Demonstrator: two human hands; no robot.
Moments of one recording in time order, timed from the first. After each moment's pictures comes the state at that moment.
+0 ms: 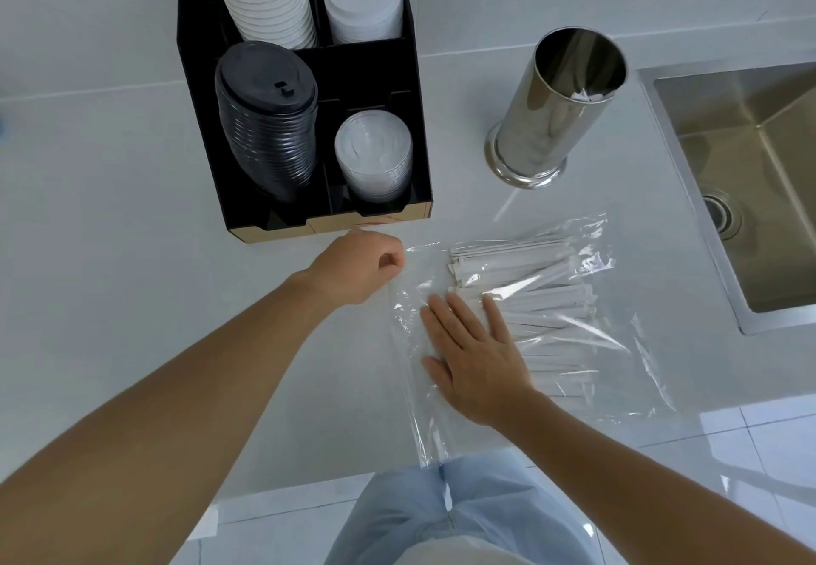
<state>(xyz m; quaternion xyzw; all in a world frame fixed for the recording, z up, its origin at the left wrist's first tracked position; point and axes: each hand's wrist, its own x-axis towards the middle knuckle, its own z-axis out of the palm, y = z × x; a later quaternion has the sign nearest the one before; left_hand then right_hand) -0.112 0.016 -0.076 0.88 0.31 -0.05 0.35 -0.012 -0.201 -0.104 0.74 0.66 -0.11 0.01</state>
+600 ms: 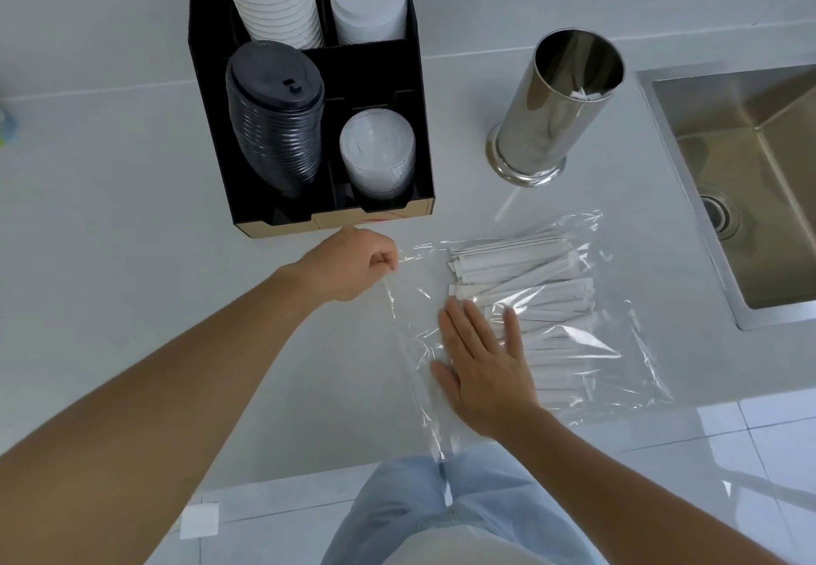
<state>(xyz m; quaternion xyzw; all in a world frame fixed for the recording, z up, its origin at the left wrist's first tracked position) -0.126 0.020 -0.063 0.88 0.29 -0.10 0.35 -0.023 -0.223 -0.105 0.78 0.61 -0.12 0.00</state>
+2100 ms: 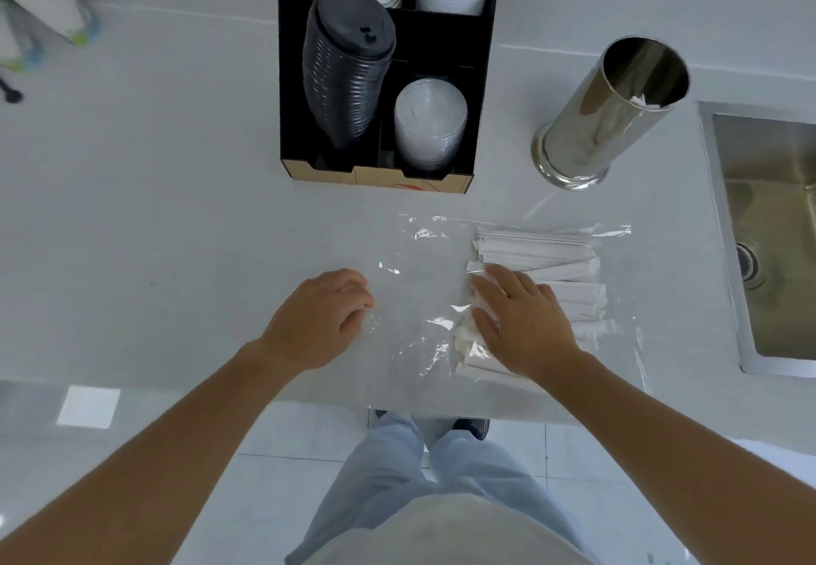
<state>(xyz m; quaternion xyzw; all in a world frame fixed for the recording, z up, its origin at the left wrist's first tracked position) -0.230 -0.086 -0.078 0.90 0.34 0.06 0.26 0.033 -0.201 -0.068 0.73 0.67 -0.13 0.00</state>
